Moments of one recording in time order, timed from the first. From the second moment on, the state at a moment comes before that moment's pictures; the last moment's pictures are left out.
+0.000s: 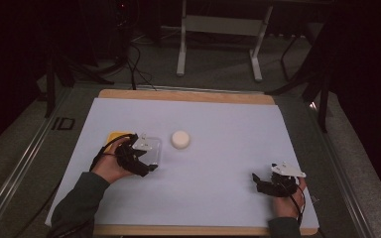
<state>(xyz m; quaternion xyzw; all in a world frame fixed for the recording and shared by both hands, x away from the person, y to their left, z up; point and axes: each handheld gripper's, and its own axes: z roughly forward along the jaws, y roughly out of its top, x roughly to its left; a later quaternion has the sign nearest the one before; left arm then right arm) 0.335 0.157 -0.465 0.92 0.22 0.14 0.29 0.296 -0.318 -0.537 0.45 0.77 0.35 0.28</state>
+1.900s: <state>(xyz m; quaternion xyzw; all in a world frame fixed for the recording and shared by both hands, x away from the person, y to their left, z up) 0.400 0.122 -0.465 0.93 0.23 0.11 0.26 0.295 -0.317 -0.537 0.44 0.77 0.35 0.28</state>
